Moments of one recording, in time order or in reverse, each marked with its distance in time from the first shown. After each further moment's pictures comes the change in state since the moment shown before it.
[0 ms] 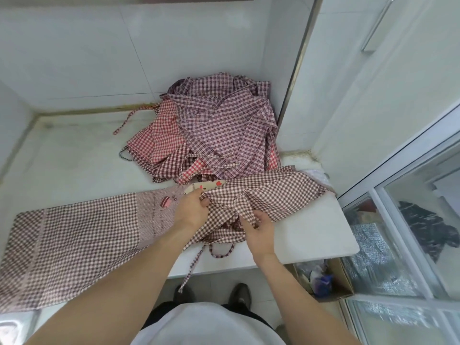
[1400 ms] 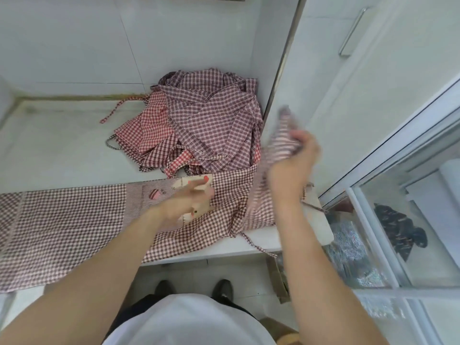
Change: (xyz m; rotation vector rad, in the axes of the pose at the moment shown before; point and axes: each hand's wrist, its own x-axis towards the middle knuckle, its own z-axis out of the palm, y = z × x) left_hand -0.042 0.006 -0.026 -0.682 -0.571 0.002; right_hand -0.034 -0.187 -0.035 -0.026 0.398 -0.711
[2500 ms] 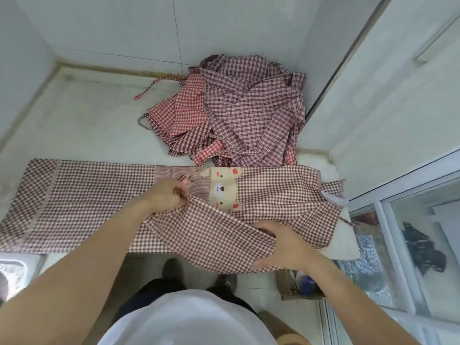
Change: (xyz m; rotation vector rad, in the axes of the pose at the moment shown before) left_hand -0.026 -0.030 -0.088 0.609 0.292 -0.136; right_hand -0.064 0.105 -0.042 -0.663 -1.551 0.280
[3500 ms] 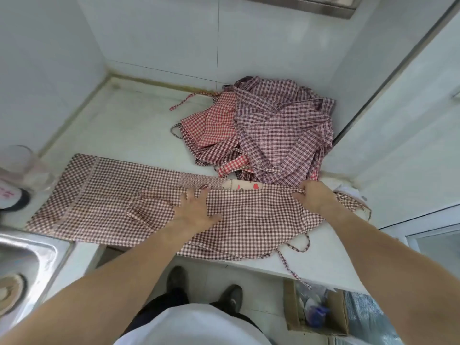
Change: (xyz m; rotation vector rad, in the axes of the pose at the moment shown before) left_hand 0.005 -0.003 0.046 0.256 0.213 -0.135; right_hand 0.116 0.008 -0.118 -0.522 0.377 0.248
